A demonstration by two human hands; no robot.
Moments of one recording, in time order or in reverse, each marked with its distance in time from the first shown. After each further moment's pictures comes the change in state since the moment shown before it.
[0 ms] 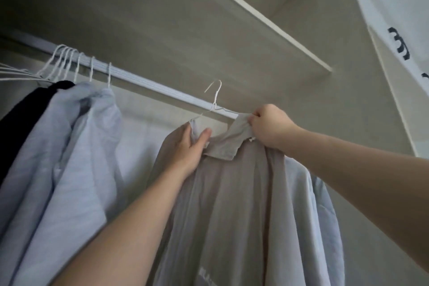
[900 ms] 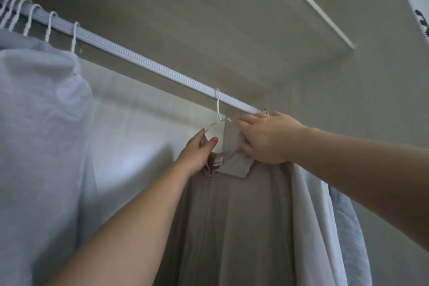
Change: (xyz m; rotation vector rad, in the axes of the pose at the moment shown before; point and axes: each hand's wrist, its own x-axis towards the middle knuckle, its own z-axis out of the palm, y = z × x) left_hand 0.045 -0.072 0.083 -0.091 -0.185 -0.143; right_hand 0.029 0.052 0.057 -0.839 -0.184 -0.548
